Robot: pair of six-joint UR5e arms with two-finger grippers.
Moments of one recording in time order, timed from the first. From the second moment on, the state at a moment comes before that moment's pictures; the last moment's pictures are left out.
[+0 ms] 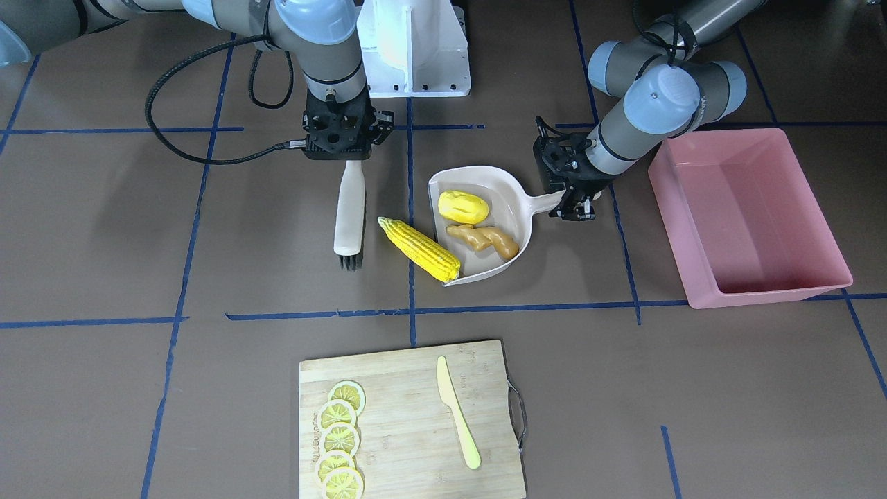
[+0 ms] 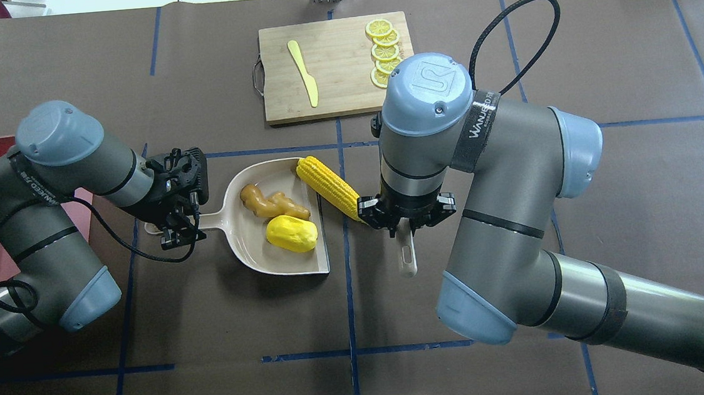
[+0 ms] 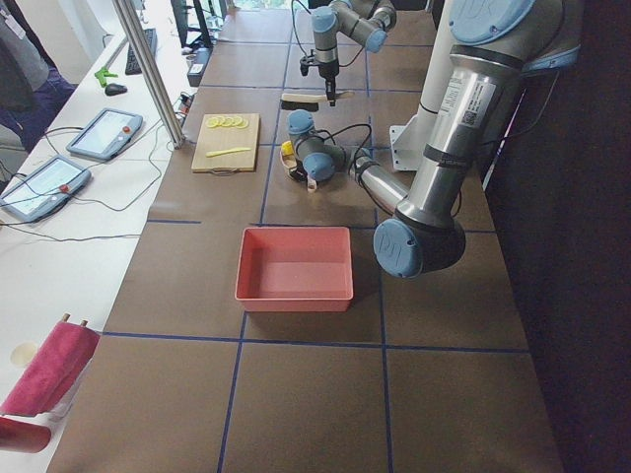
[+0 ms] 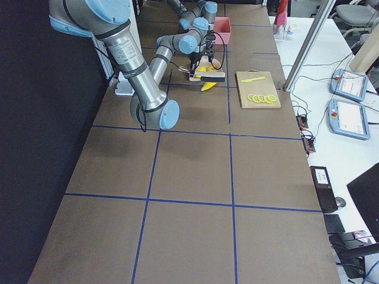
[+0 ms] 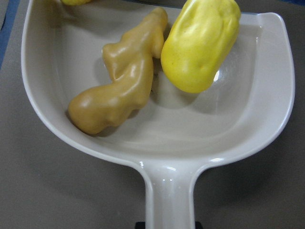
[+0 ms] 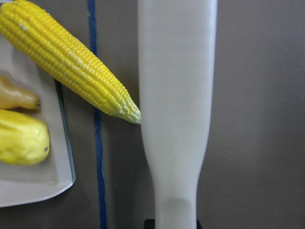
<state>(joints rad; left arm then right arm) -0.70 -1.93 -1.71 -1.91 -2.20 0.30 0.54 -0.87 1.84 -1.91 2.04 1.17</state>
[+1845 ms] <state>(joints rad) -0.70 -1.92 -1.72 -1.91 -2.20 0.29 0.35 -0.66 1.55 -1.98 1.81 0.88</state>
